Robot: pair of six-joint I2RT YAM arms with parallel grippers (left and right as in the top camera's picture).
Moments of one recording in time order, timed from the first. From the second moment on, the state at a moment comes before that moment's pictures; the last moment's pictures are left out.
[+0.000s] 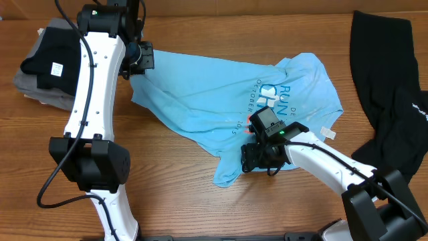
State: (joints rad) left arm -0.08 2.08 2.22 -1.49 -0.05 -0.21; right arm 0.52 1.62 0.86 -0.66 -0.21 0.42
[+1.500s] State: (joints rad) left arm -0.08 2.08 2.22 -1.52 -0.05 -0.21; right arm 0.33 1.39 0.95 -0.93 -0.19 0.44
